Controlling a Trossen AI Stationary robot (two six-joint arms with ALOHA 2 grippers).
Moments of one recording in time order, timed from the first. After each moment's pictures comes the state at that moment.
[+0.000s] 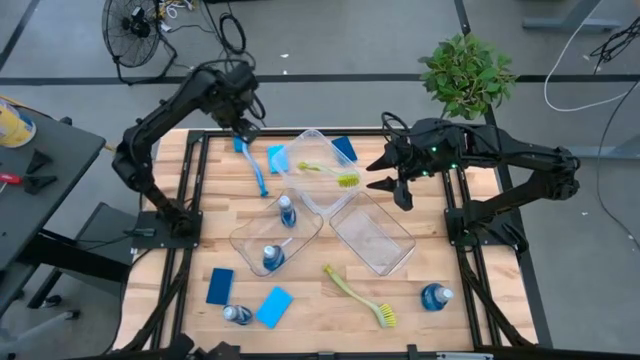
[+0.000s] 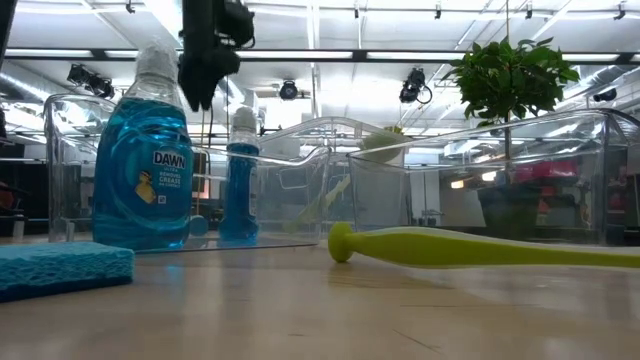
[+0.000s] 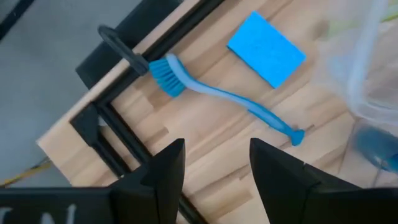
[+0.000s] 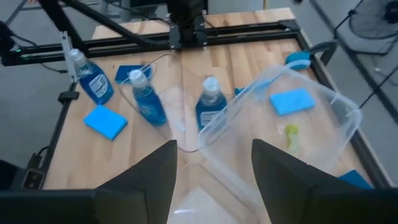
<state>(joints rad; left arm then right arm) 0.77 1.63 1.74 -1.47 -0.19 -0.10 -0.06 1.25 1.54 -0.90 -0.05 0.05</state>
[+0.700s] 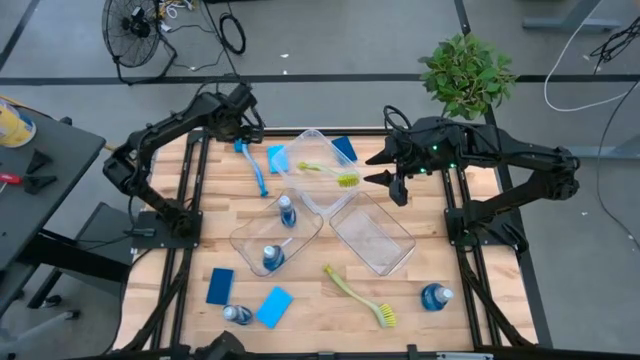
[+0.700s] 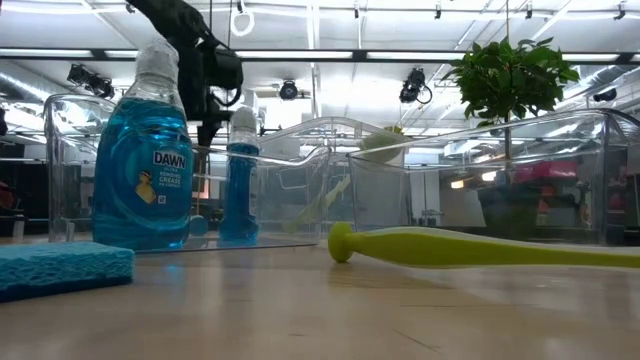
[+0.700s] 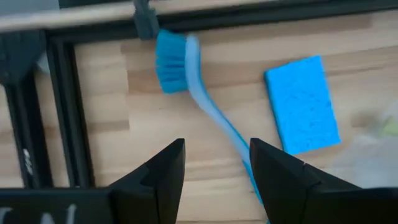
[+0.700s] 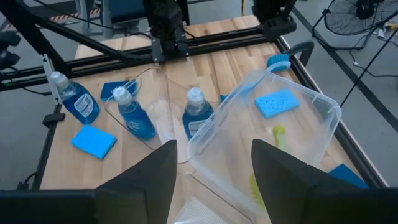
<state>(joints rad) 0.84 1.56 1.29 -1.04 -0.19 -0.60 -0.06 1.25 1.54 -0.87 0.02 0.12</state>
